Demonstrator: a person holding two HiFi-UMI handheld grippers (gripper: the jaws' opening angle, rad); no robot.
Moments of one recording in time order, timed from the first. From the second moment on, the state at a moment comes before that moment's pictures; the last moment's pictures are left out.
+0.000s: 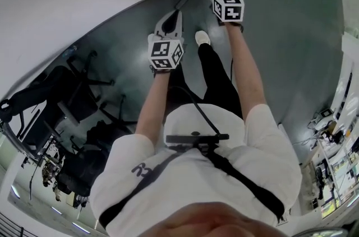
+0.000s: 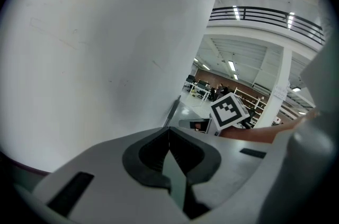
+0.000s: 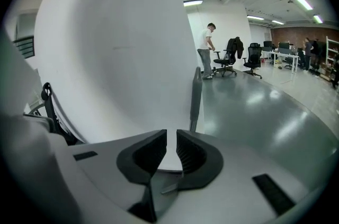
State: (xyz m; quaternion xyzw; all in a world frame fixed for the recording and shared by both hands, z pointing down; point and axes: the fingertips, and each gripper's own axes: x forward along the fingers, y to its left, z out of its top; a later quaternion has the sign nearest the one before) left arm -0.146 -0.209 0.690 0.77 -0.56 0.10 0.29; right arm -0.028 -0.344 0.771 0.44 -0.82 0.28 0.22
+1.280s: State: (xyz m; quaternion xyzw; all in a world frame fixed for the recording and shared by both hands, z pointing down) left arm -0.282 -0.152 0.326 0.77 -0.63 -0.03 0.07; right arm -0.195 -0.199 0.320 0.41 -0.90 0.12 0.01
